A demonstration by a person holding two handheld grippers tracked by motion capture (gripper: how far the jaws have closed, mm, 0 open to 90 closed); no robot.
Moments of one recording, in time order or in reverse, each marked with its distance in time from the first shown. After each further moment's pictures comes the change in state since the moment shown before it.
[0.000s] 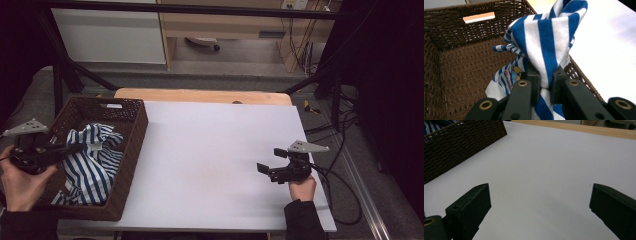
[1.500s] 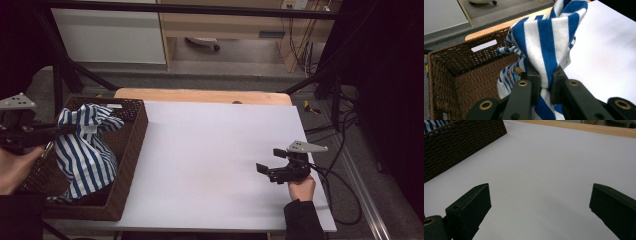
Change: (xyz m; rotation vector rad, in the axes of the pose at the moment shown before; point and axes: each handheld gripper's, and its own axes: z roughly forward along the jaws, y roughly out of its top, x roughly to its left) left arm -0.008 0.056 -0.030 -0.025 -0.010 0.104; right arm 0.001 -0.001 0.002 0.005 -0.002 -0.001
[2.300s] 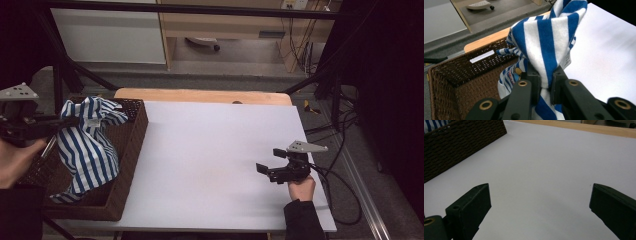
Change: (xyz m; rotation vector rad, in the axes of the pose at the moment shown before) left arm -0.012 0.026 -0.004 -0.009 -0.008 0.057; right arm 0.000 0.000 0.000 0.000 0.000 0.001
